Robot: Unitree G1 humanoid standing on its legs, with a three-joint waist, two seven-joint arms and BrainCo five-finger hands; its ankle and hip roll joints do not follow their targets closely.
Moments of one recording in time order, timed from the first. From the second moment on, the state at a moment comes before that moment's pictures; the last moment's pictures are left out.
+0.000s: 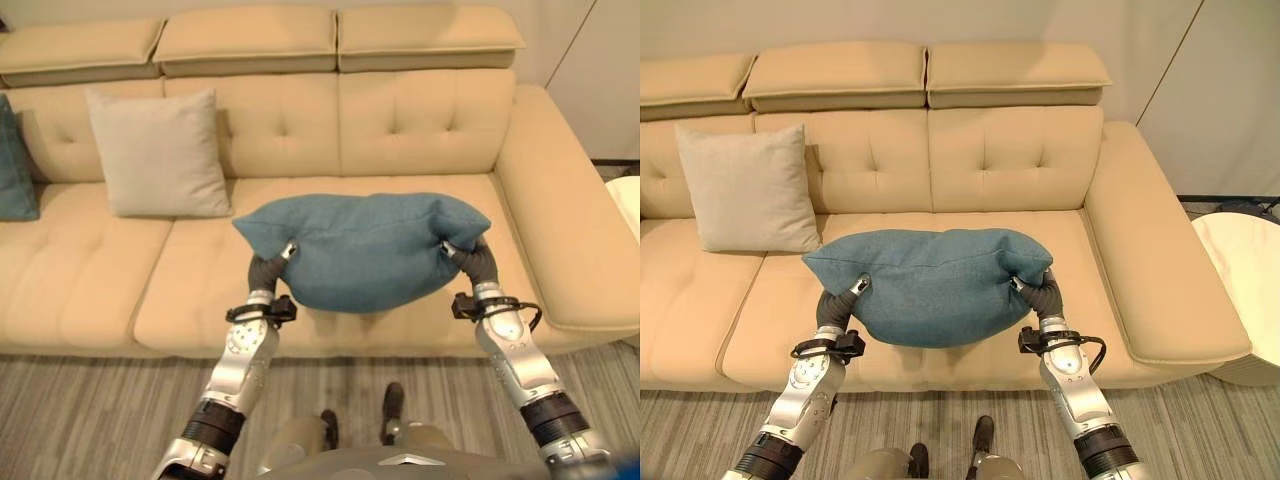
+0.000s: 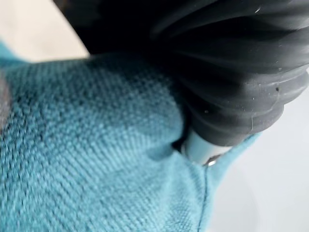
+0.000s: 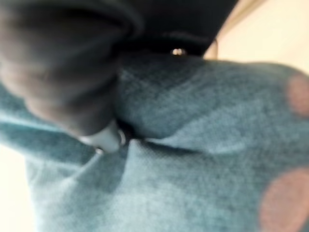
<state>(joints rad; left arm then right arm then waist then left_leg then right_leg) -0.07 0.25 -0.26 0.19 -0.53 -0.24 0.21 -0.11 -0.35 0.21 0.17 0.29 -0.18 -0.19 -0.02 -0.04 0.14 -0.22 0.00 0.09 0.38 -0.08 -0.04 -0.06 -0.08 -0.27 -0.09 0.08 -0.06</state>
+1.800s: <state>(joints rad) -0.74 0.33 -0.37 0.59 -0.54 -0.22 0.33 -0.75 -0.52 0.29 0.58 0.29 -0.14 -0.36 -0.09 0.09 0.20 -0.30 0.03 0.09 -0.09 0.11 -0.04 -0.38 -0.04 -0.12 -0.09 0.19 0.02</state>
